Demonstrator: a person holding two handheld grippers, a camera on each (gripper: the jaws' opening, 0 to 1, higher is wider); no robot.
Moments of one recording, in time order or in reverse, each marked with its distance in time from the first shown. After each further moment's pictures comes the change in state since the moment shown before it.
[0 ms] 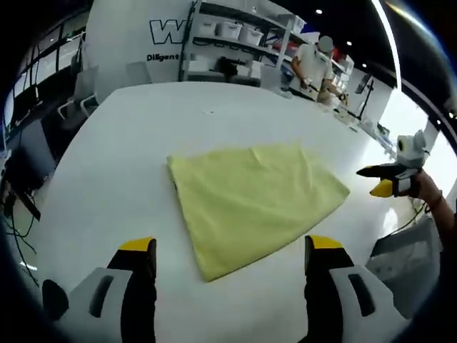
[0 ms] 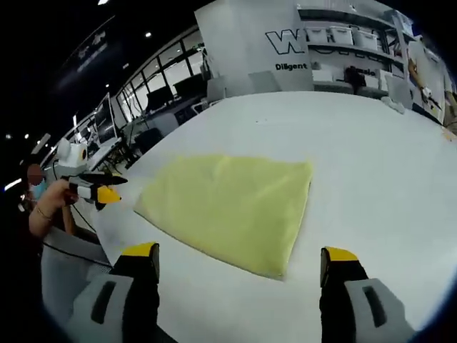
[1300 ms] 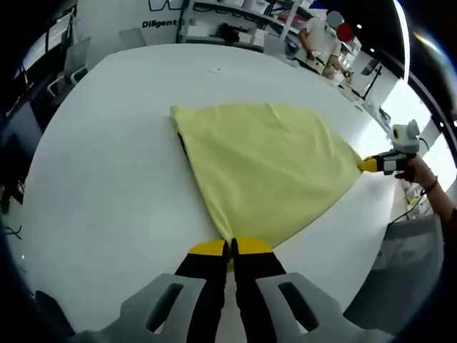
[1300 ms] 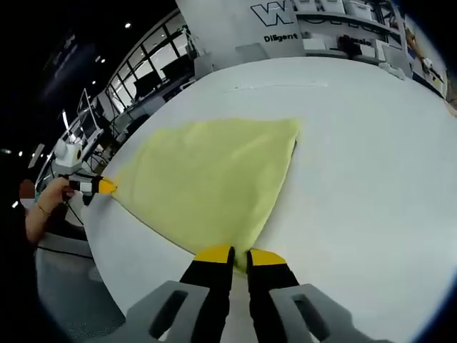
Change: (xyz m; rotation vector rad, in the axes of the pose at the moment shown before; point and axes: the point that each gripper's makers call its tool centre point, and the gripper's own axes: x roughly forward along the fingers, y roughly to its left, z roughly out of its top) left arm 0.047 0.032 -0.037 -0.033 0.222 -0.038; right arm 0.046 -0.050 -0.033 0.086 0.165 0.008
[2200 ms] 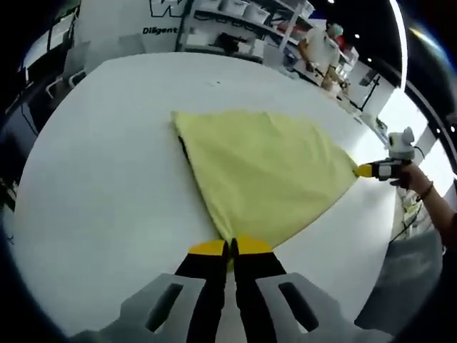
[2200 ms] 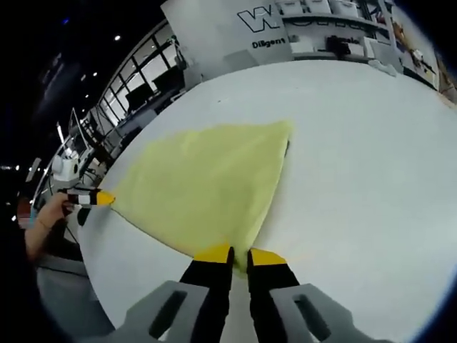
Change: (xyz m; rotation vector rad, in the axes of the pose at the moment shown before) left arm 0.023 0.003 0.034 -0.018 -0.062 -0.030; right arm 0.014 -0.027 0.031 0.050 -0.050 -0.014
